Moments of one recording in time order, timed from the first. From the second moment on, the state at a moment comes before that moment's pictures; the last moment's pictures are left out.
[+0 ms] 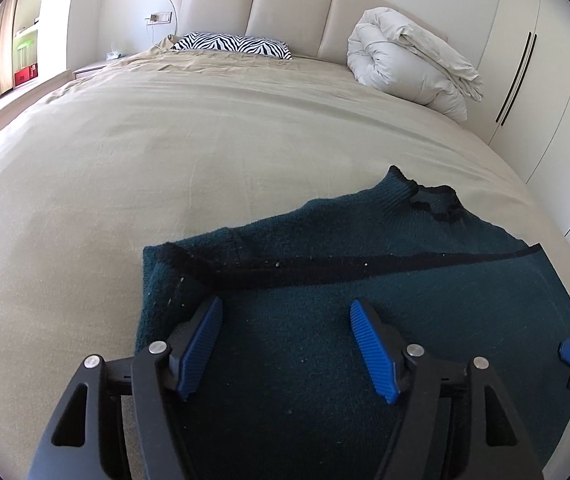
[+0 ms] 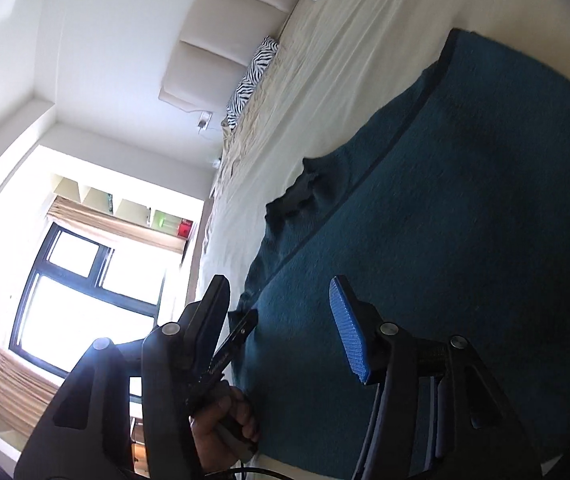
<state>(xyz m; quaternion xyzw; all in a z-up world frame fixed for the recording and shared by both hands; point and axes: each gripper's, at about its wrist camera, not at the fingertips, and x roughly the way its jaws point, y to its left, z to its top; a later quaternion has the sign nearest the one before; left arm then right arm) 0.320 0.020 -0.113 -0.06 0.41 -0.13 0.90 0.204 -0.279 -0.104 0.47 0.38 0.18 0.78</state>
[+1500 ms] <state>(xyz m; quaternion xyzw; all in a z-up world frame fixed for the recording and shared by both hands) 0.240 0.126 -0.120 -0.38 0.52 -0.22 0.74 0.156 -0.248 -0.060 0.40 0.41 0.23 0.79</state>
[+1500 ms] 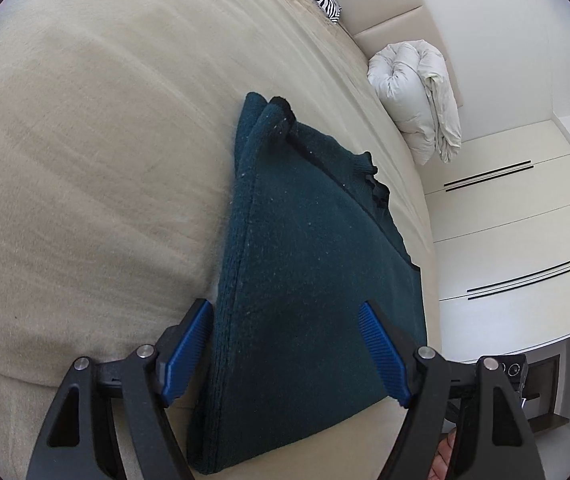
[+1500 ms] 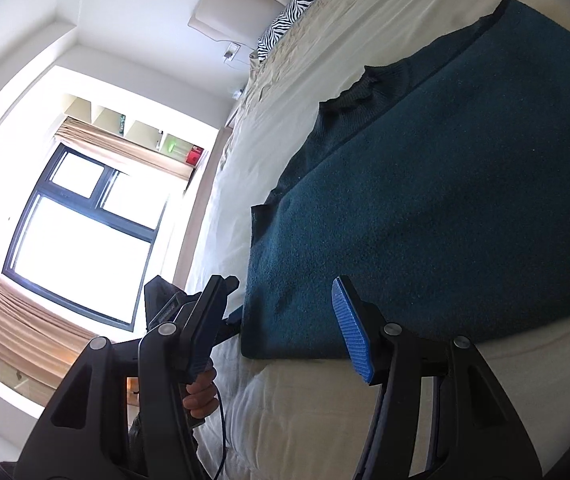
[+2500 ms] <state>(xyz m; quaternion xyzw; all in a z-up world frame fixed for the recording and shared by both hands) 0.239 0.127 -0.125 -0.43 0.53 -0.24 0.69 0.268 -0.186 -0.128 0.39 0.52 0.27 0.71</state>
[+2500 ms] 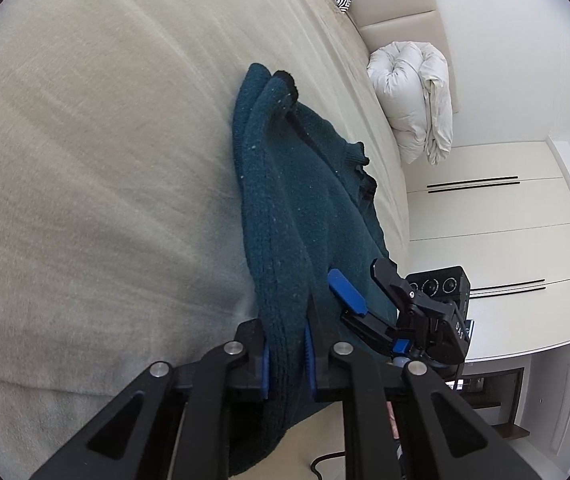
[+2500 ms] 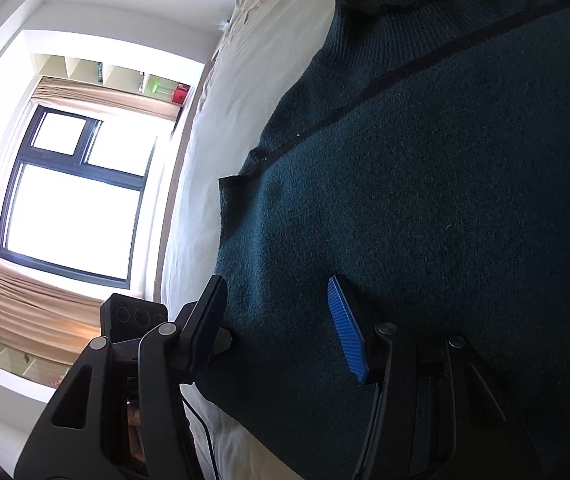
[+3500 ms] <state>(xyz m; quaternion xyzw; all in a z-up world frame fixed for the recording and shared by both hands) 0.237 -0.147 -0.058 -0.22 0.52 -0.42 0.71 0.231 -0.490 -0.122 0.60 0.38 0.26 0.66</state>
